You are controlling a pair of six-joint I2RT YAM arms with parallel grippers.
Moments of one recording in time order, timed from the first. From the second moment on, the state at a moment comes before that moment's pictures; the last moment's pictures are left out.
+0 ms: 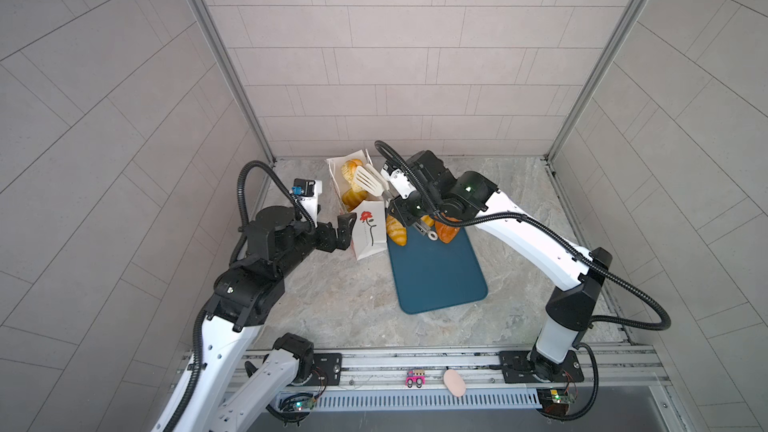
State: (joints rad) left arm -0.34 0.75 1.09 -0.68 0.08 -0.19; right arm 0.82 1.78 1.97 -0.98 -0.05 0.19
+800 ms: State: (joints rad) left arm -0.32 0.78 1.09 -0.69 0.14 -0.19; right arm 0.84 1.85 2.13 -1.11 -0.01 0.18
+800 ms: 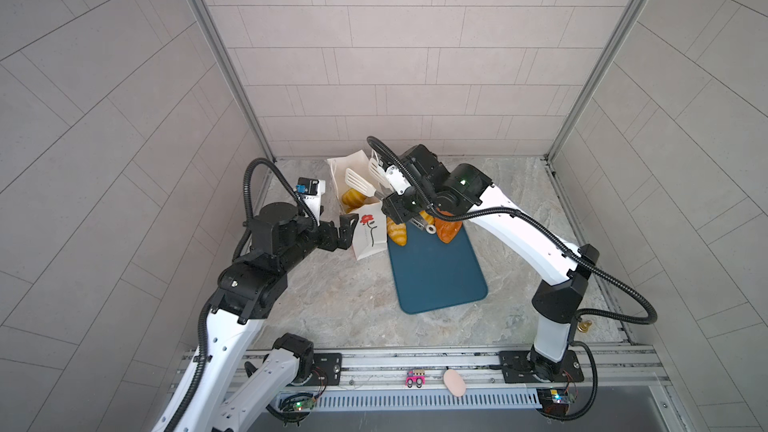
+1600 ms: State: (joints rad) left arm -0.51 0.85 1.10 -0.65 0.08 -0.21; right arm 0.77 1.38 1.60 -1.07 0.24 0.18
